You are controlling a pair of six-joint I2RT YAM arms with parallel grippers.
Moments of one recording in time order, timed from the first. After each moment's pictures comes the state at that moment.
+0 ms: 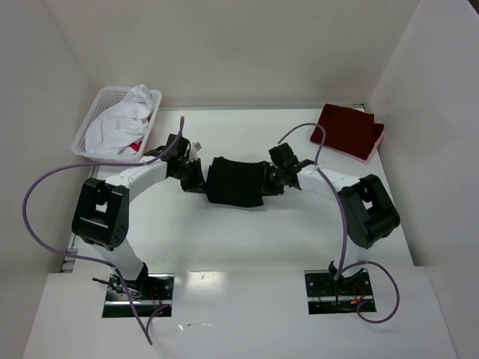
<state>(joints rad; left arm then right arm) -0.27 1.72 1.14 -0.51 0.44 -0.47 0.47 1.73 1.05 -0.29 -0.18 0.65</state>
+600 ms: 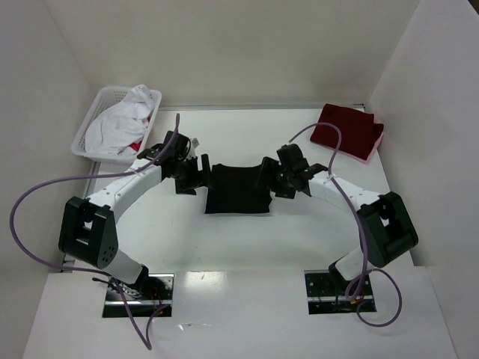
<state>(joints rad) -0.34 1.53 1.13 -0.67 0.31 -0.53 0.48 1.50 0.93 -0.33 -0.12 0.74</state>
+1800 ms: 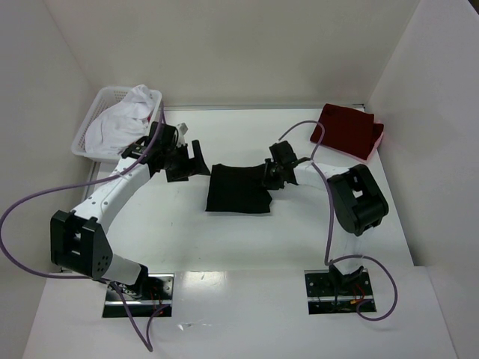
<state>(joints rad) -0.28 1.44 1.21 -0.68 0.28 -0.50 0.44 1.83 1.05 -0.19 -0.12 0.62</state>
